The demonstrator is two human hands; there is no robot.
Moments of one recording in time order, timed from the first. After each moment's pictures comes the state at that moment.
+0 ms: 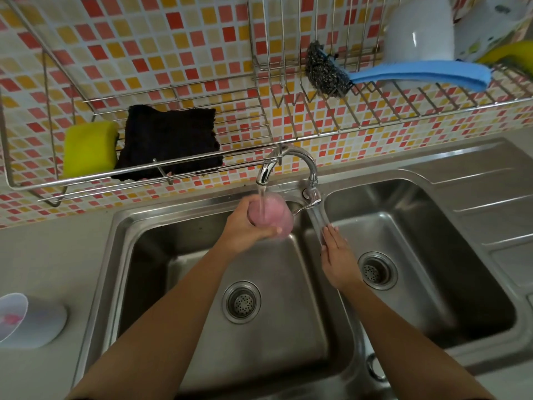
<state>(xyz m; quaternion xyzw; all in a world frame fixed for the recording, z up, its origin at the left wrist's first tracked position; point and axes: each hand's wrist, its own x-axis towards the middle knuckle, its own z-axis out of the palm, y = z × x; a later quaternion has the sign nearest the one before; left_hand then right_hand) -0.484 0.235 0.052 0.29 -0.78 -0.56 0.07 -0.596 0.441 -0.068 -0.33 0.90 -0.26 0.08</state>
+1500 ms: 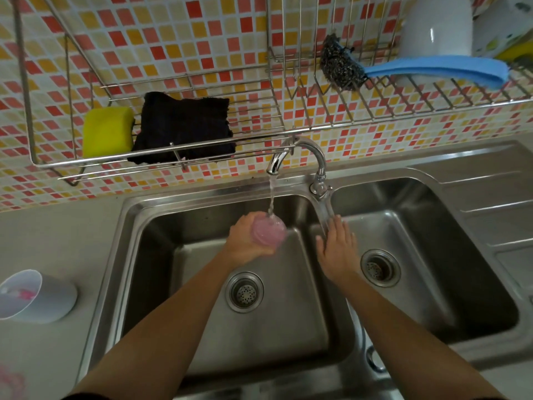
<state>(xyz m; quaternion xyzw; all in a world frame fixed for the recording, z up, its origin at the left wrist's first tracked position) -0.452 0.239 0.015 0.29 -0.83 -0.48 0.03 -0.579 0.425 -0.046 -0.28 0.94 -0.17 0.06</state>
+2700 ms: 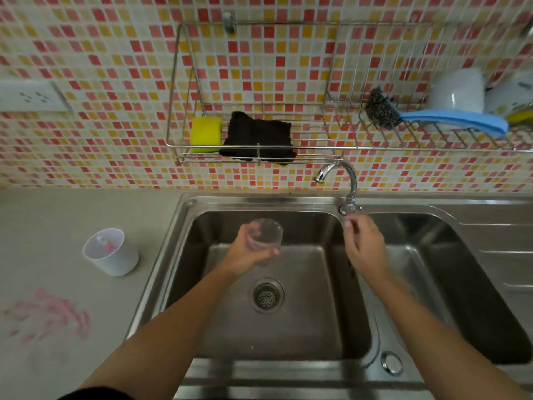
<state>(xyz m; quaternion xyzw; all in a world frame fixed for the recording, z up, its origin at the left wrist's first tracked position) -0.347 0.243 0.042 0.31 -0.71 -0.61 0.15 -0.529 0.426 0.075 -0.41 0.79 -0.44 -0.07</state>
